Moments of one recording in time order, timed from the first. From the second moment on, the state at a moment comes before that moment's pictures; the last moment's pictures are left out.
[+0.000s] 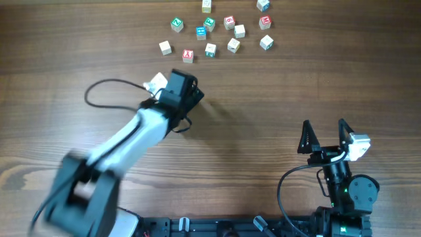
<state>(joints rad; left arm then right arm) -0.42 1.59 0.93 -0.34 -0.15 -1.10 -0.15 0.02 0.01 0.02 -0.26 0.23</state>
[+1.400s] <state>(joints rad) -0.42 0.95 0.95 -0.99 -0.19 -0.76 -0.05 1.32 0.87 -0.09 -0.52 0.59</state>
